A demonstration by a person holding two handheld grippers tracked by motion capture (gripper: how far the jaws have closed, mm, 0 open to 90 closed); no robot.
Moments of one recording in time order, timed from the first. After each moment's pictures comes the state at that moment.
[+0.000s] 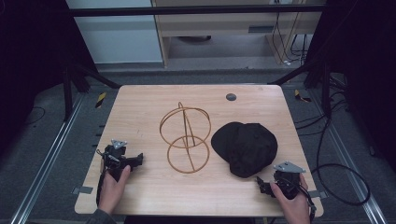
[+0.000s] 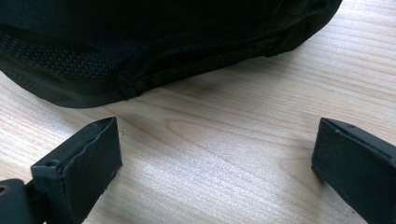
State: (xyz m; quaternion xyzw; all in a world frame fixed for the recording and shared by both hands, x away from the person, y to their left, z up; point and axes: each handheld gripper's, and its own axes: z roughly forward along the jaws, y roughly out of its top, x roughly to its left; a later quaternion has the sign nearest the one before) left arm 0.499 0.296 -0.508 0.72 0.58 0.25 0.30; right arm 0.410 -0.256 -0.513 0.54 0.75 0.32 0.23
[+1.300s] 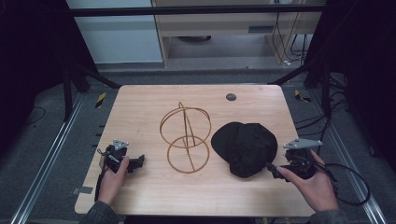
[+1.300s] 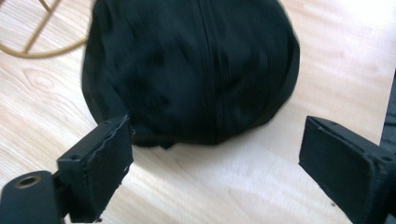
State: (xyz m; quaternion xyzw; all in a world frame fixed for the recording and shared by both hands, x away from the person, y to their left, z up) left arm 0.499 0.295 -0.508 0.74 0.55 0.24 0.30; right arm 0.427 -0.262 -0.395 0.48 0.80 0.30 0.20
